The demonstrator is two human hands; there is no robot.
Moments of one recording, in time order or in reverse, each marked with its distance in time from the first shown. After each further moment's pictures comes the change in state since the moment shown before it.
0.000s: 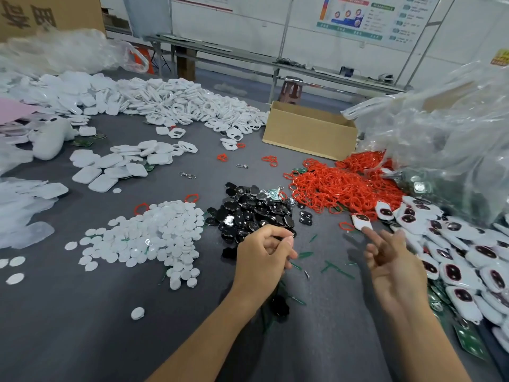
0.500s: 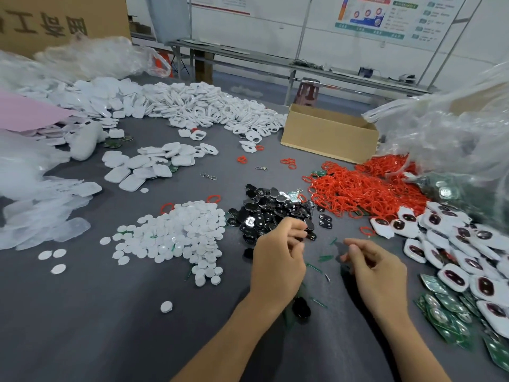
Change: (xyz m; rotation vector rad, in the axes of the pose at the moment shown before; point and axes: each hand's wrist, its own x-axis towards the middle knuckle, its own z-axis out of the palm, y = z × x) left_hand -0.002 0.005 -0.006 0.353 0.103 0.249; right_hand -0.020 0.039 0.013 -0.991 -0.194 -0.582
